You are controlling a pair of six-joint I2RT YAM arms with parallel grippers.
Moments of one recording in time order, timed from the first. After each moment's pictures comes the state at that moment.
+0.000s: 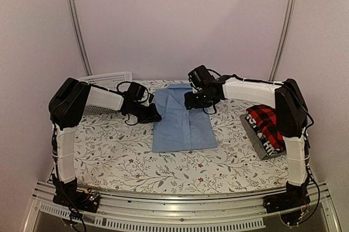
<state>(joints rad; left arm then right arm) -0.47 2.15 1.34 -0.08 0.37 -0.58 0.73 2.17 1.77 -0.49 0.16 0.43</state>
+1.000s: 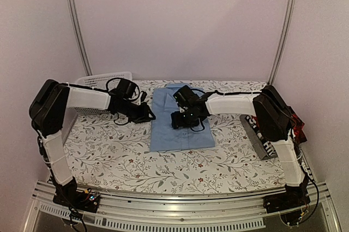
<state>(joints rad) -0.47 1.92 1.20 -0.19 0.38 -0.52 0.83 2.31 1.77 -0.45 0.10 0.51</state>
